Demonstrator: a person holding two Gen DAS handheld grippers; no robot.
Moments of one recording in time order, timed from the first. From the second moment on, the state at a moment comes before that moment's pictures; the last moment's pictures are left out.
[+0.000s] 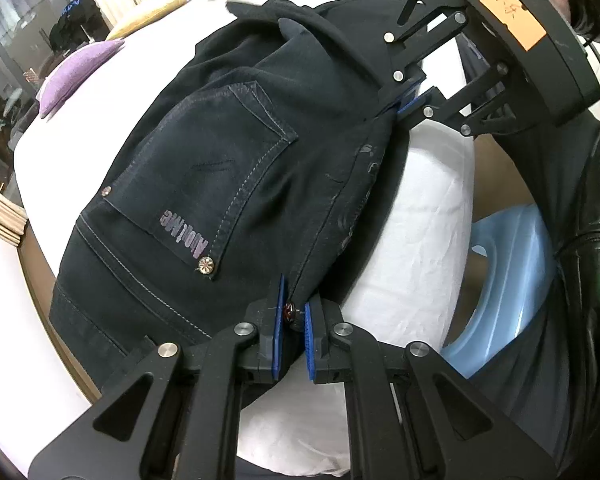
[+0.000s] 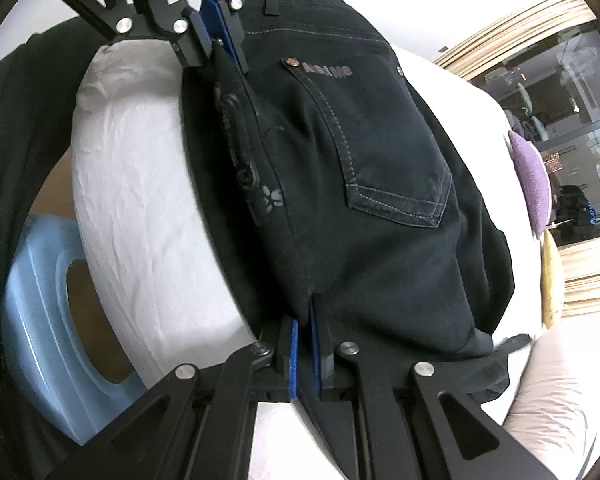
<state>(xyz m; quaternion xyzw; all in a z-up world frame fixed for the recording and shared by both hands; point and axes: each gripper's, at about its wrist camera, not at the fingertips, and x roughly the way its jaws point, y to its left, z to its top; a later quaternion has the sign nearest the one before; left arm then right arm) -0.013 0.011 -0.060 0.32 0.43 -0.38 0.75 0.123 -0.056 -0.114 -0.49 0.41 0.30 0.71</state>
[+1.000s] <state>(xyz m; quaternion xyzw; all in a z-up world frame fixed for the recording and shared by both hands) 0.057 0.017 -0.045 0.07 0.48 -0.29 0.82 0.122 -0.038 -0.130 -0.43 0.44 0.23 0.76</state>
